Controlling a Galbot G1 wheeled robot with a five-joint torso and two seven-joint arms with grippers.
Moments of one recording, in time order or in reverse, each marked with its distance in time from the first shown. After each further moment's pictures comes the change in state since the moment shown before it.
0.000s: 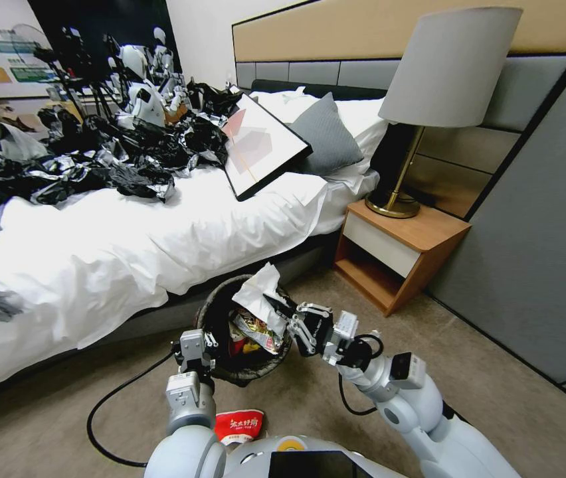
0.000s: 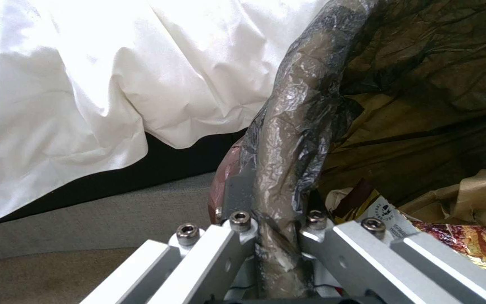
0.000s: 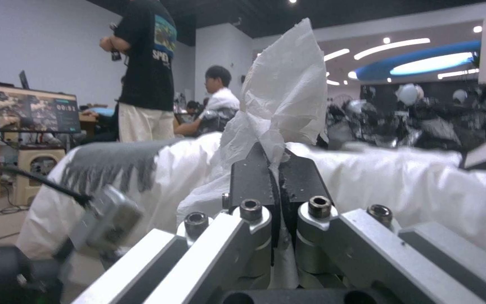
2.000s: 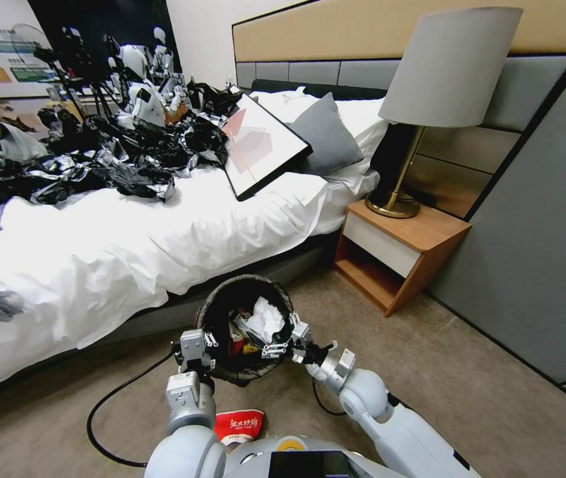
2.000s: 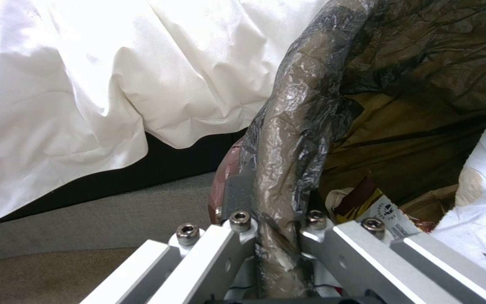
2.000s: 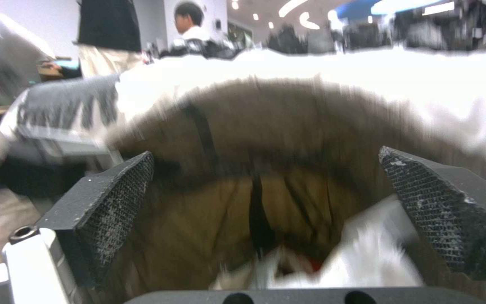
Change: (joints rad) left arm 0.000 0.000 0.000 0.000 0.000 0.000 0.000; right arm 0.038 0.030 -0.087 -0.106 -0.092 -0.024 0.089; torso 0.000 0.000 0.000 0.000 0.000
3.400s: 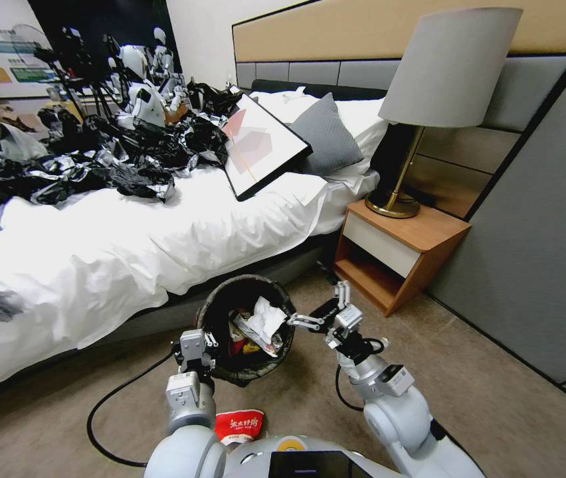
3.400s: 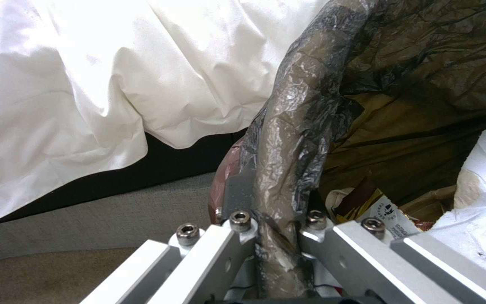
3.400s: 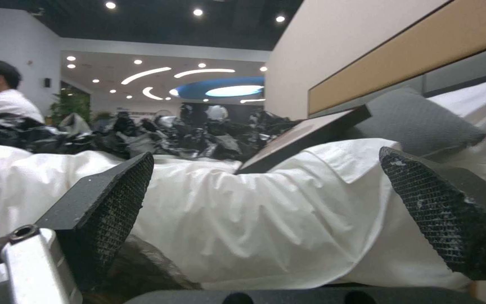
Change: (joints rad) left arm 0.000 0.000 0.000 0.000 0.000 0.000 0.000; right arm -0.316 0.212 0.242 0.176 -0.290 0.202 0.316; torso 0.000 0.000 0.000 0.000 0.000
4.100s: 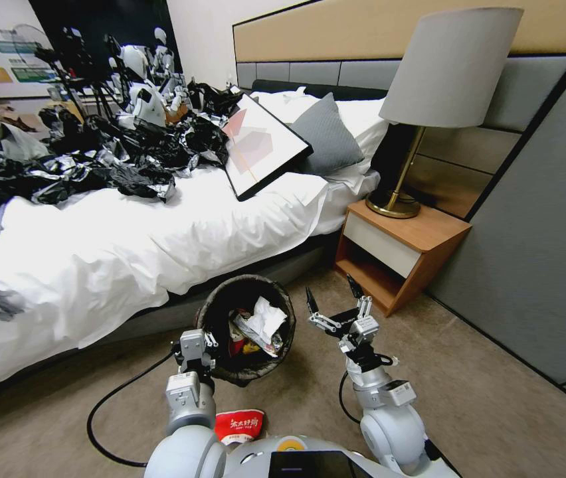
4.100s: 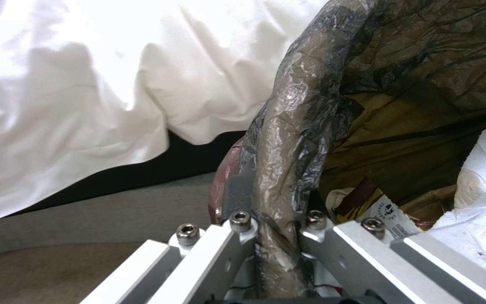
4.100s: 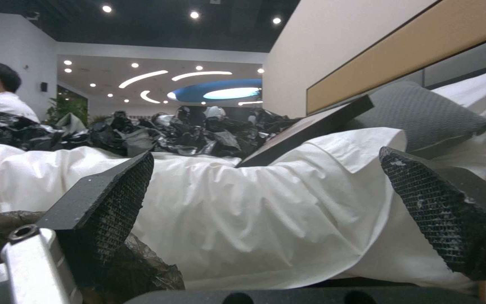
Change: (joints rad) left arm 0.000 0.000 0.000 0.000 0.000 0.000 0.000; right arm 0.023 0.015 -0.010 -0.052 -0.002 0.025 0.004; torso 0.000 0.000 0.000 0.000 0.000
